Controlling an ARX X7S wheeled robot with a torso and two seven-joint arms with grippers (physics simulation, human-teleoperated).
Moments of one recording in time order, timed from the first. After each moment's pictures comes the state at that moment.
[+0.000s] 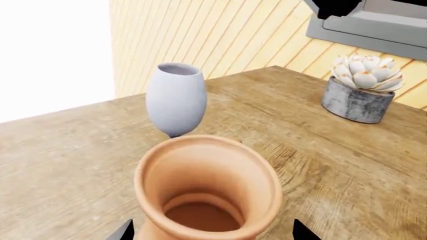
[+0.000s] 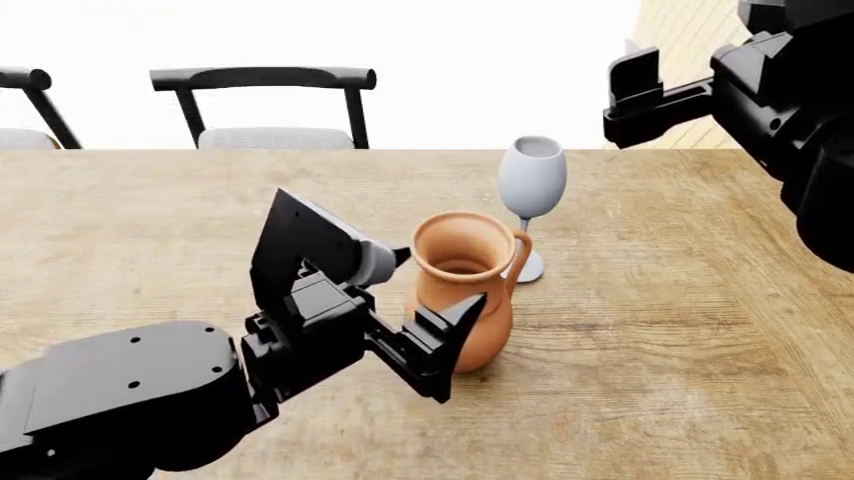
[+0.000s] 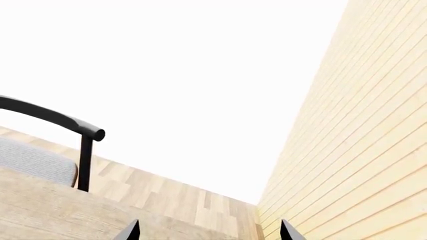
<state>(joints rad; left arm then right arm) -0.75 -0.44 0.27 0.51 -1.31 -1.09 -0.23 1.38 0.75 -0.46 -0.31 1.23 1.17 0.63</state>
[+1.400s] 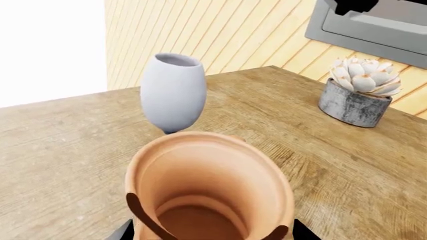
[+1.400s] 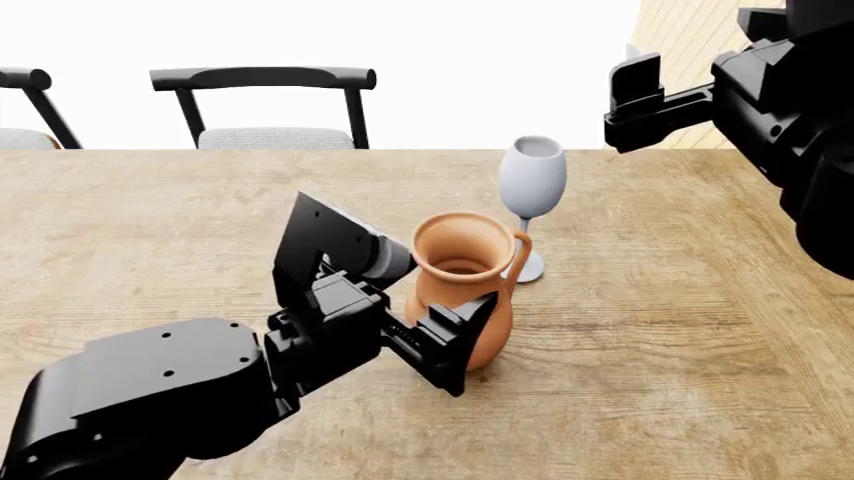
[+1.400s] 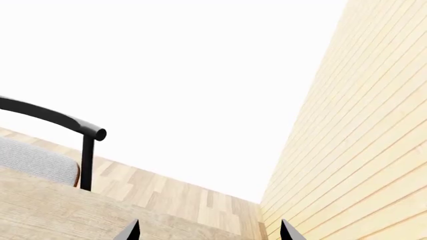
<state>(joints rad) -0.75 -0.41 0.33 0.44 -1.27 -1.03 -0.20 1.36 0.76 -0.47 -0.32 1.25 1.15 0.64</state>
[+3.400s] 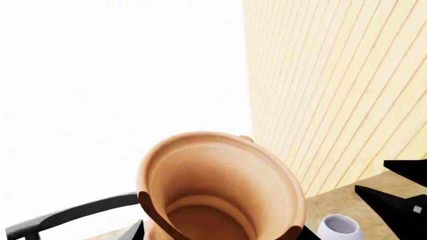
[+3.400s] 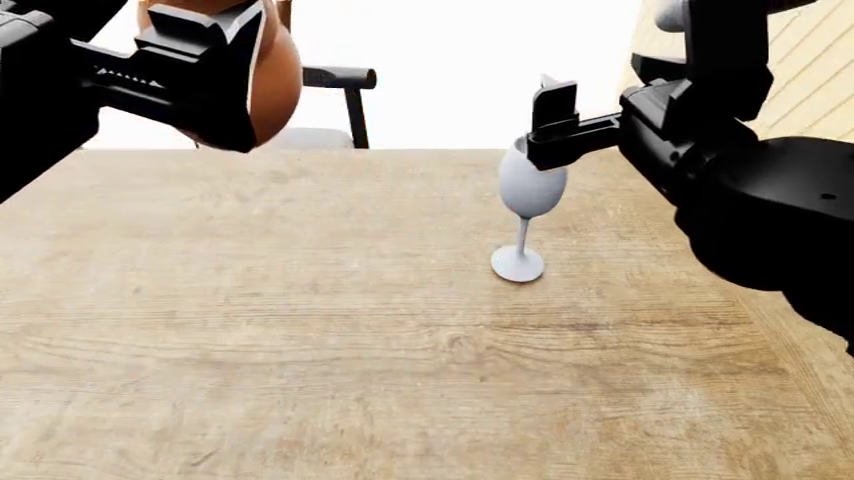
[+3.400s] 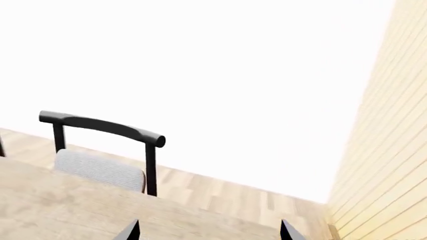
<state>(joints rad) -1.36 -0.76 0.17 0.45 -1.82 -1.16 -0.83 1.23 0.63 -0.49 -0.23 1.19 0.94 0.54</state>
